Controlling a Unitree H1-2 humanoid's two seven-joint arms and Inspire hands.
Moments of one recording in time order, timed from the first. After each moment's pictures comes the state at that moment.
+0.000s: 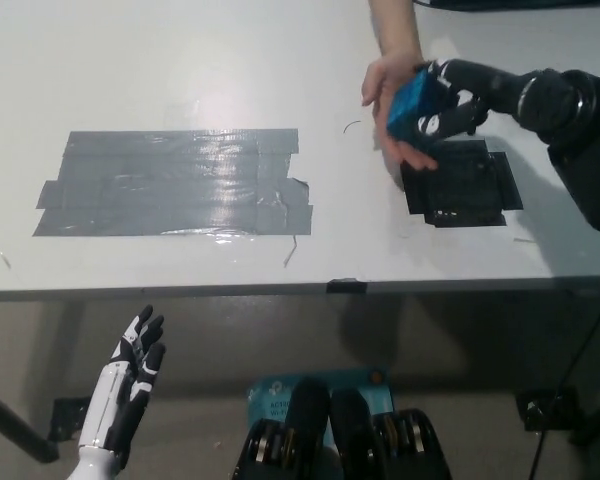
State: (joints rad) left_arm 0.04 0.12 0.01 -0.02 0.07 -0.13 -0.04; right_arm -1.16 -0.35 0.40 0.88 -0.43 0.14 0.45
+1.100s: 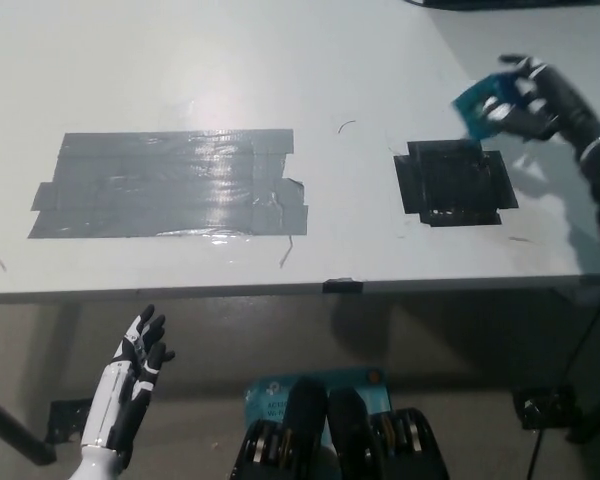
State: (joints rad) left_arm 0.04 0.11 0.01 -0.02 0.07 -0.13 -0.04; right_arm -0.93 -0.33 0.12 0.85 -0.38 0.03 0.16
